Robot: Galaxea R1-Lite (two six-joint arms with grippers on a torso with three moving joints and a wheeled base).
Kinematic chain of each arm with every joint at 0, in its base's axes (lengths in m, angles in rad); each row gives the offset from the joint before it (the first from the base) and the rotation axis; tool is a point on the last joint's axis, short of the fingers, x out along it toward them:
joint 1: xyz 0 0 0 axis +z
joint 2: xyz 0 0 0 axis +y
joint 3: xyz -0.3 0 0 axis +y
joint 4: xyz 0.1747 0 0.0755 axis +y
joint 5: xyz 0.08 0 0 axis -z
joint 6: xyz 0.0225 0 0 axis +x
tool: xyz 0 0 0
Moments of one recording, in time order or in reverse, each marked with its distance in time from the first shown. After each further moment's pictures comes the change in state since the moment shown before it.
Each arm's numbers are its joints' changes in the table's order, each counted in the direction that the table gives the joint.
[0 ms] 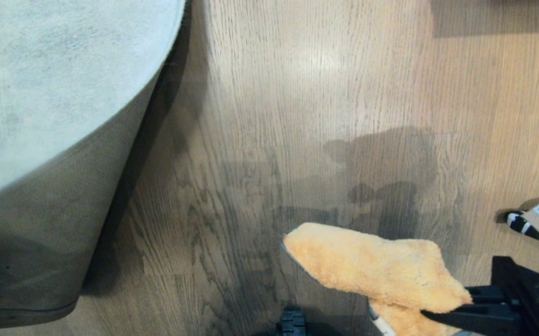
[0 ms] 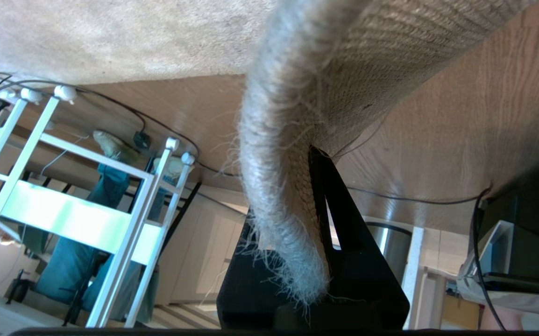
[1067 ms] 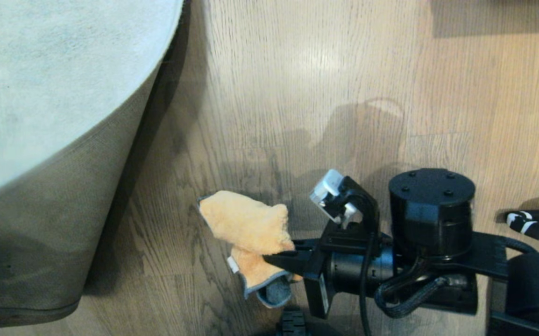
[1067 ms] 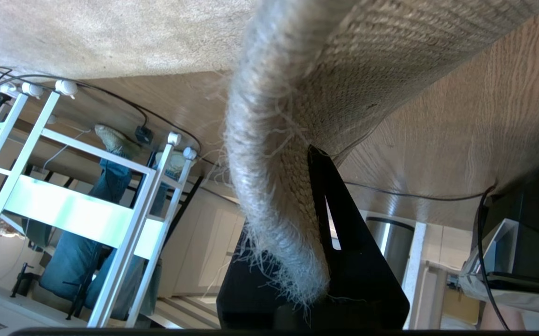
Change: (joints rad) left arm 0.000 0.033 -0.001 -0.008 -0.016 -0.001; right arm 0.433 0.586 -0.379 -0.266 0.474 0.109
